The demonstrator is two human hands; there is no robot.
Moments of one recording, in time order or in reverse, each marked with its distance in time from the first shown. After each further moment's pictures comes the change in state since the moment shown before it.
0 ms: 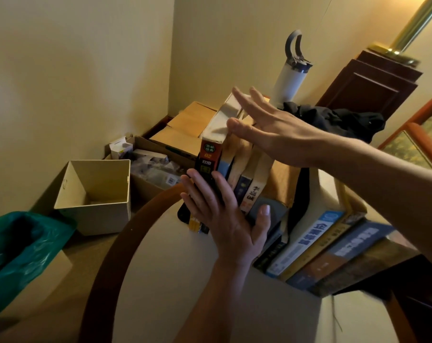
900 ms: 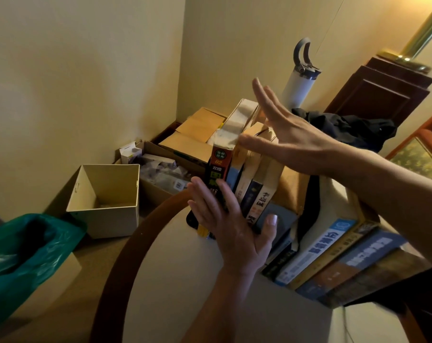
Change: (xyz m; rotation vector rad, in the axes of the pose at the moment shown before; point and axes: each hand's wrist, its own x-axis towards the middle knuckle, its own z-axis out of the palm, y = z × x) left_hand 0.001 -0.006 -0.007 -0.022 -0.064 -0.047; right_hand -0.002 0.003 -0.002 0.054 0.113 -0.152
